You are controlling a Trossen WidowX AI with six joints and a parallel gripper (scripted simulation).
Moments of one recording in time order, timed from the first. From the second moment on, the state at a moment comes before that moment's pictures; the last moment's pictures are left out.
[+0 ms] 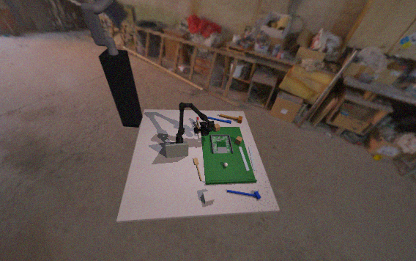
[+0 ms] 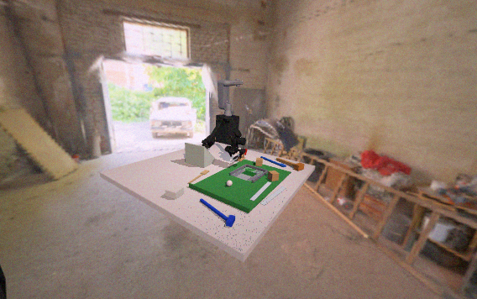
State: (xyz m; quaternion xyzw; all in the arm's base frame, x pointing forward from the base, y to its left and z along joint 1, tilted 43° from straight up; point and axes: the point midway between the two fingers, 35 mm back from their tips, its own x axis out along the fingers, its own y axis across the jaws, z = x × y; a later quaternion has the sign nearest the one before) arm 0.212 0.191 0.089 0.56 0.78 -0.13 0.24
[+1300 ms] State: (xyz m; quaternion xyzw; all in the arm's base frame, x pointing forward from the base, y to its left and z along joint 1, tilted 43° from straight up) arm 0.206 0.210 0.069 0.56 0.78 -0.13 0.24
